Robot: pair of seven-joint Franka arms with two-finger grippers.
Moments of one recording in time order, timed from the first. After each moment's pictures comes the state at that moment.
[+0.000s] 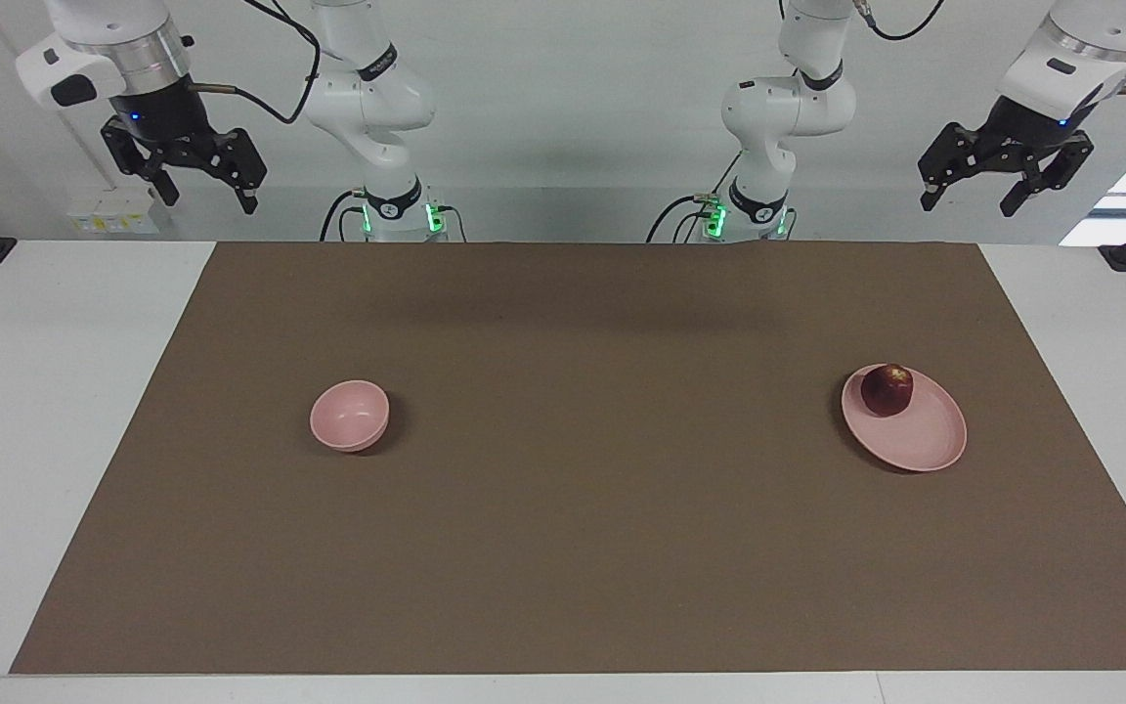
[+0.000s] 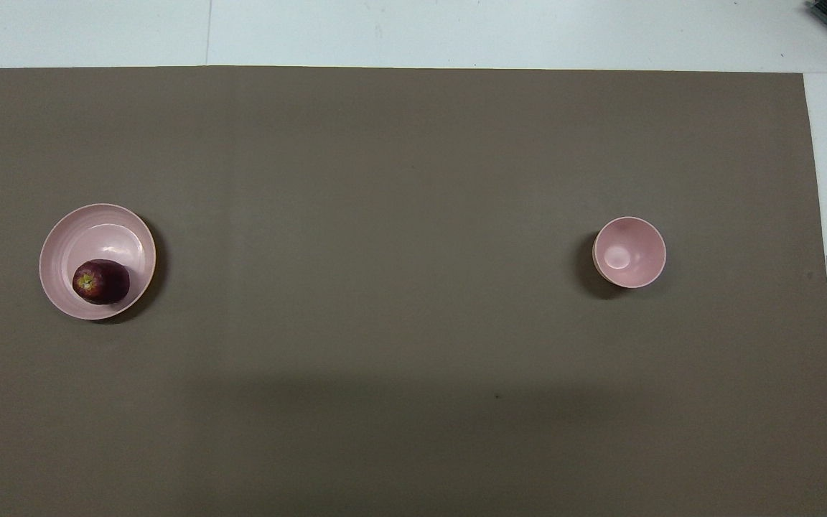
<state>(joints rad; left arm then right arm) -0.02 -0.01 0.00 -1.37 0.00 1.34 0.13 0.00 -0.07 -0.06 -1.49 -0.07 1.41 0.03</state>
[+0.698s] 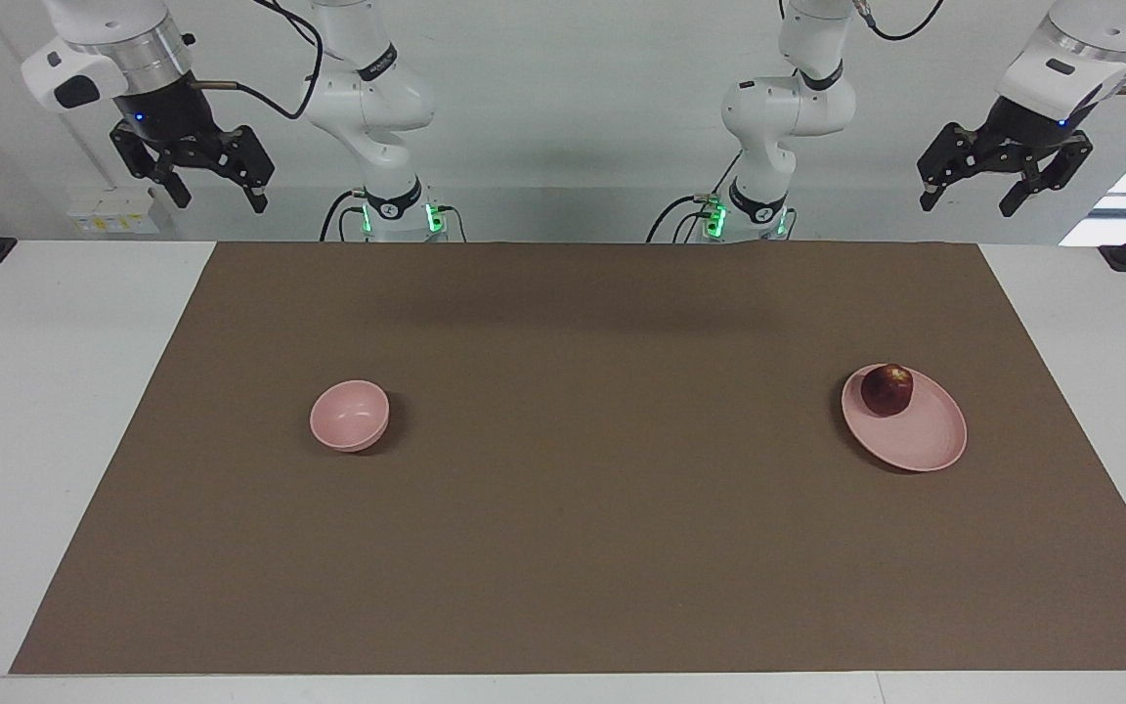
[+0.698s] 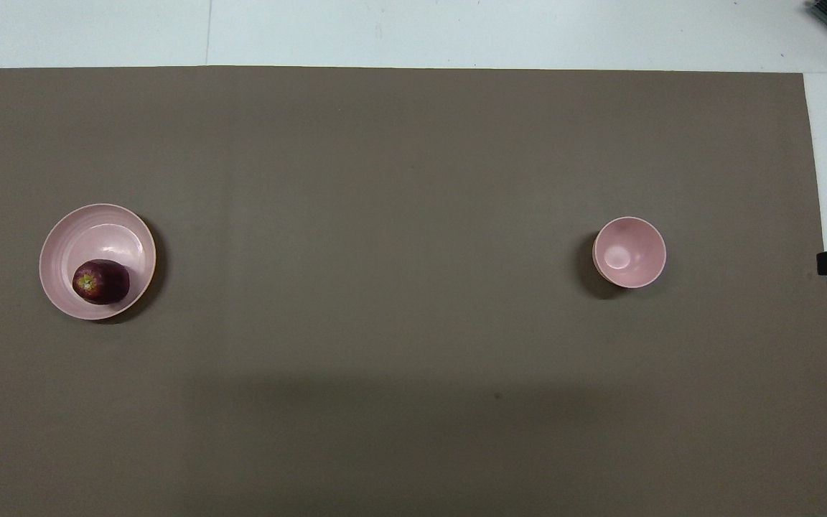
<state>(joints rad) -0.03 -0.01 0.00 -1.37 0.00 1.34 0.13 0.00 -0.07 -0.07 -1.49 -0.01 1.41 0.04</state>
